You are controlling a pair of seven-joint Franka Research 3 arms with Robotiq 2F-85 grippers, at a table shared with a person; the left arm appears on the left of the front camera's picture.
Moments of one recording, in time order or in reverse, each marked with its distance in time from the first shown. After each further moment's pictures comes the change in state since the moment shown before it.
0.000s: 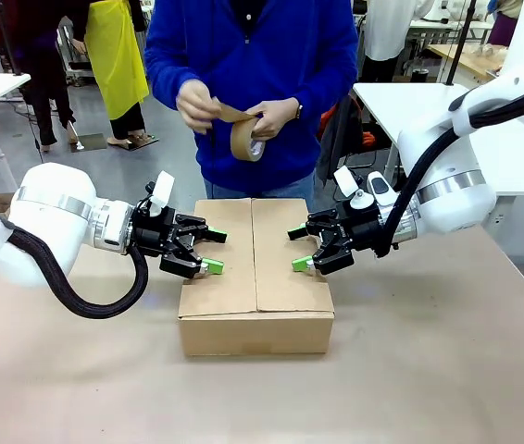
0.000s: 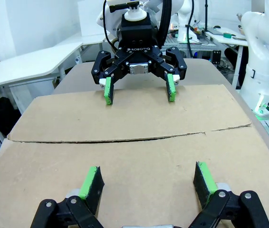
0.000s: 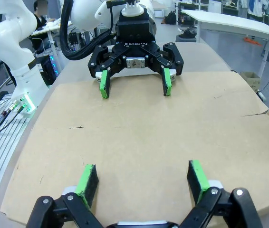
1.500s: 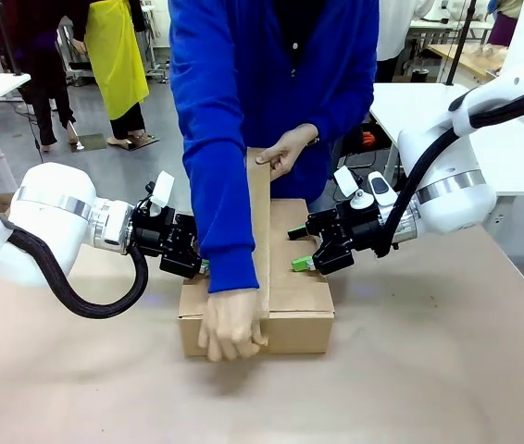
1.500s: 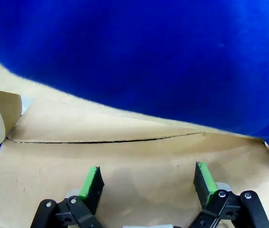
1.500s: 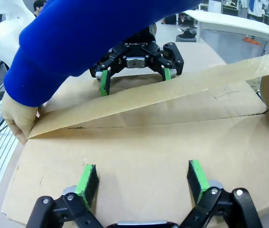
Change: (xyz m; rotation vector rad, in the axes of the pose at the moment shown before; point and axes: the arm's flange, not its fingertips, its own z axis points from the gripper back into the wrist) left arm 0.000 0.000 0.000 0.000 0.000 0.000; right arm 0.000 0.000 0.000 0.000 0.000 0.000
